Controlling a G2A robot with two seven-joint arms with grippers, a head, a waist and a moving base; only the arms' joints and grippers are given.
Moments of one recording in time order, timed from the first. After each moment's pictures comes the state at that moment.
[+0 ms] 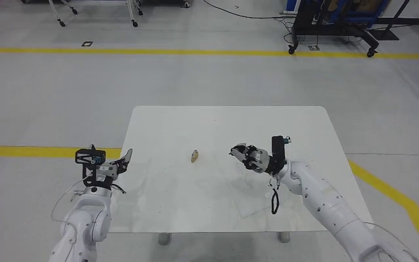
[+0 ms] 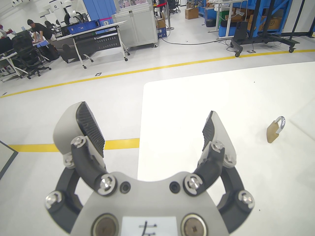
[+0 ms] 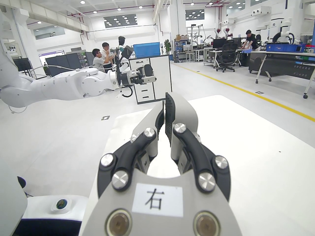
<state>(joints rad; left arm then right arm) 1.74 -1.15 -1.61 -1.80 1.32 0.01 0.02 -1.09 -1.08 0.90 -1.13 -1.15 -1.01 -0.70</state>
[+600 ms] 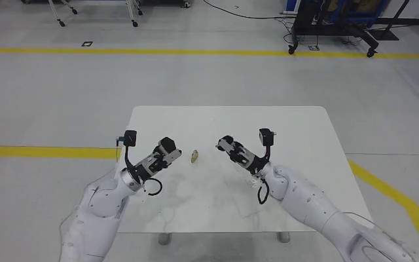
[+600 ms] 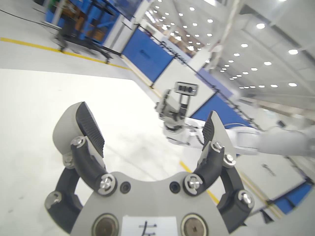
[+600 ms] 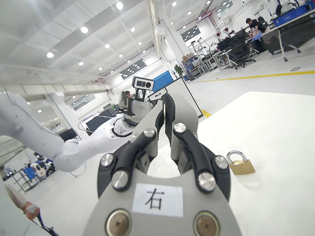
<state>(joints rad) 1.39 -1.16 -1.36 -1.55 0.02 -0.75 -0.60 -0.94 -1.14 0.54 -1.05 -0.26 -1.01 -0.40</state>
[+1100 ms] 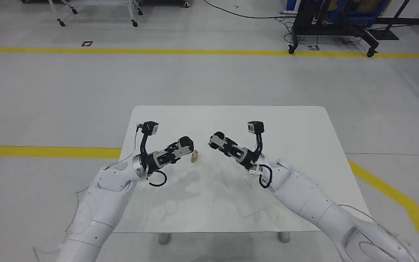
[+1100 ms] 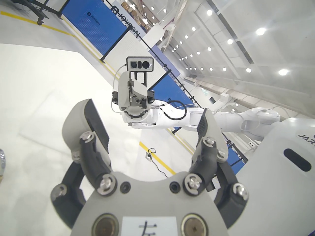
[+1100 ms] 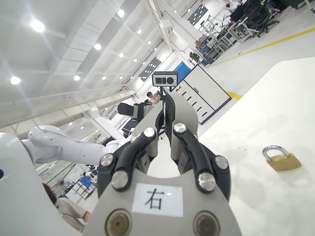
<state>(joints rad) 1.14 -1.17 -1.19 -1.26 -0.30 -0.84 -0.93 -0.90 -1.17 0.56 -1.03 0.33 -1.01 0.22</state>
